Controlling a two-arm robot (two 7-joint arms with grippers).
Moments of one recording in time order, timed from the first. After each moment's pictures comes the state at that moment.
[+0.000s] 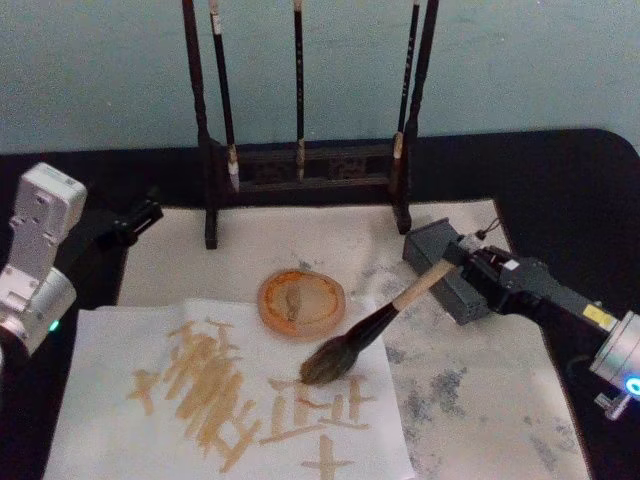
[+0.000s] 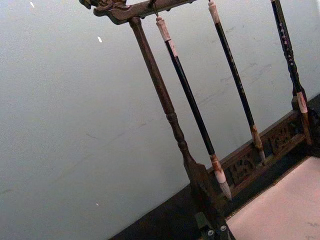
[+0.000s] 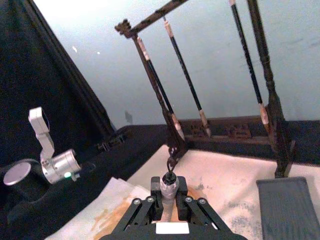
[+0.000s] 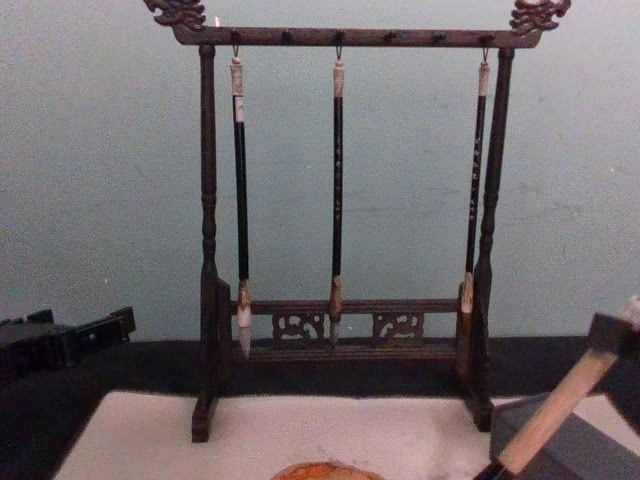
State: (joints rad) left arm -0.20 0.60 0.45 -1.41 -0.25 -0.12 0.03; right arm -0.09 0.71 -0.33 -1.77 1.02 0.04 0.45
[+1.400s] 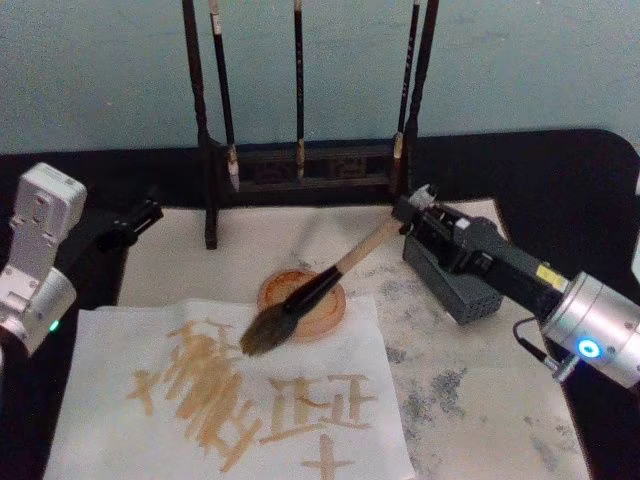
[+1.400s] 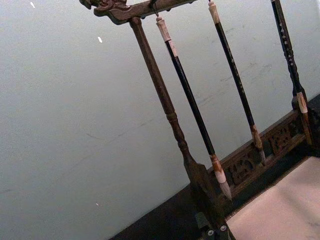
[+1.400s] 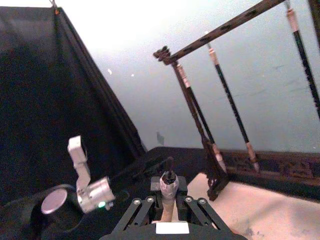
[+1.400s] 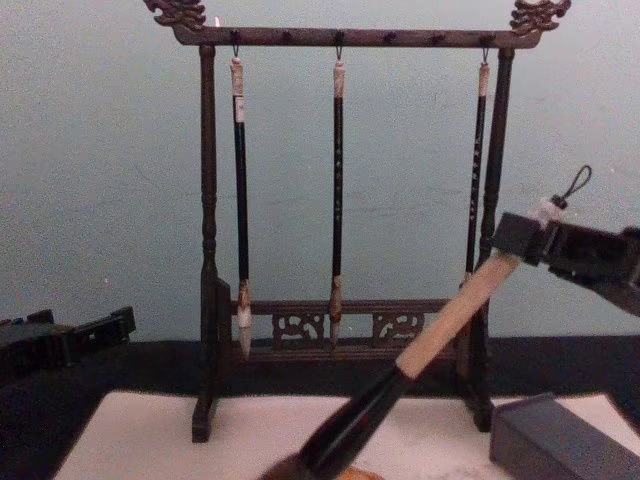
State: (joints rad) left arm -0.20 0.60 0.45 -1.41 -0.25 -0.12 0.03; right arm 0.03 0.63 -0.40 -1.77 1.05 0.05 0.48
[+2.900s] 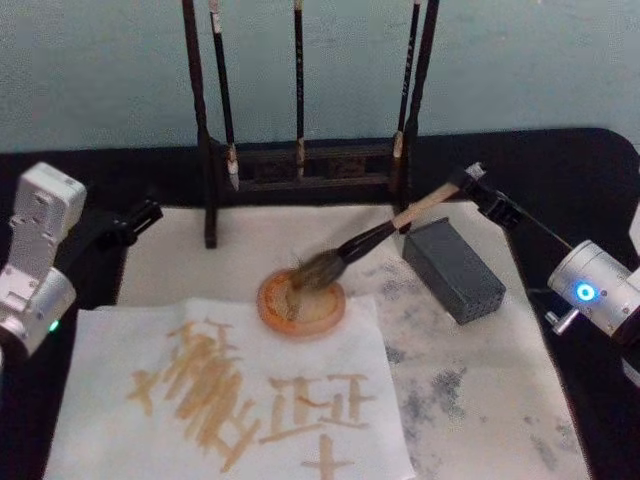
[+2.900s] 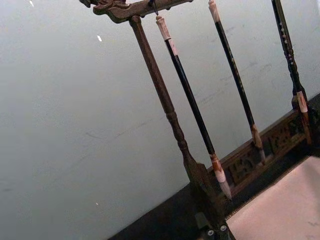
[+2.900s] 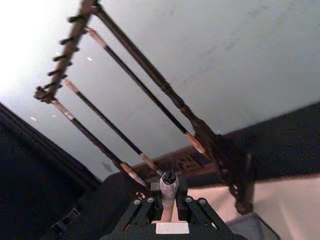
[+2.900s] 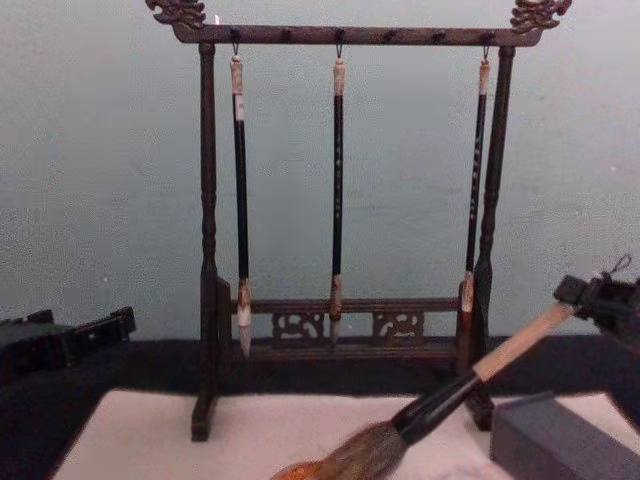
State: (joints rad) left arm -0.20 0.60 0.45 -1.41 -0.25 -0.12 0.03; right arm 0.25 0.50 -0.40 -1.33 1.25 0.11 0.45
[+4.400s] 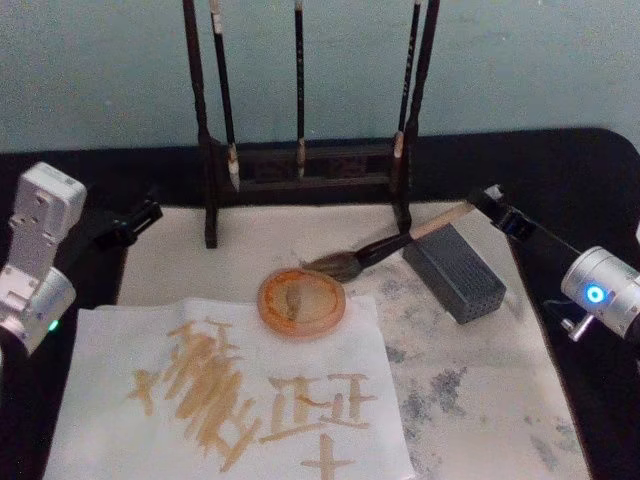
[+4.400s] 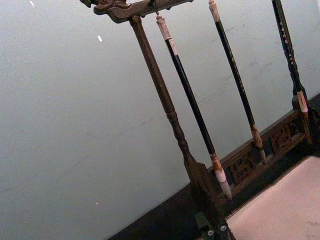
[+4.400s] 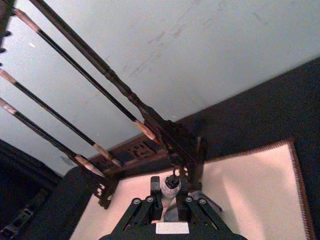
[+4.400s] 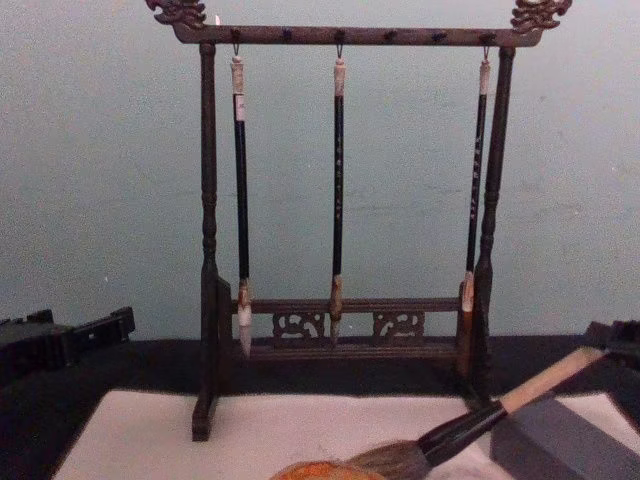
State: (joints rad) left arm -0.20 0.60 0.45 -1.41 -0.25 -0.12 0.03; right arm 0.24 0.54 -0.40 -1.35 1.25 0.17 0.26
